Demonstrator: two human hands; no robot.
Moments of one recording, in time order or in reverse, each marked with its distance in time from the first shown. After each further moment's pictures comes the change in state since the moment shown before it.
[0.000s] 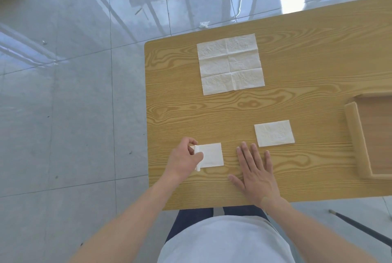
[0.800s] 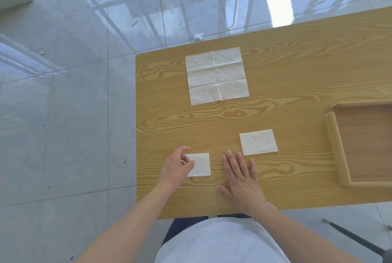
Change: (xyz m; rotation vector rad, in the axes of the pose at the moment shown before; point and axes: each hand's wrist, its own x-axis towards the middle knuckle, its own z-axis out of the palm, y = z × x) left_hand 0.005 0.001 0.023 0.079 0.038 0.050; right_hand 0.000 0.005 -0.014 0.051 -0.078 -0.069
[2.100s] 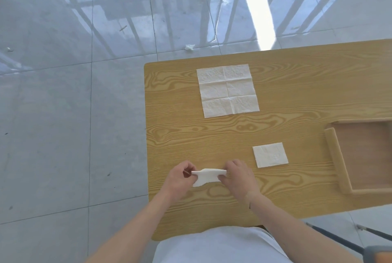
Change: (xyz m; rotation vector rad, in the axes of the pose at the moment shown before) left_hand 0.027 -0.044 -0.045 -0.189 -0.218 0.119; right_hand 0.060 -0.065 -0.057 0.331 0.011 0.281
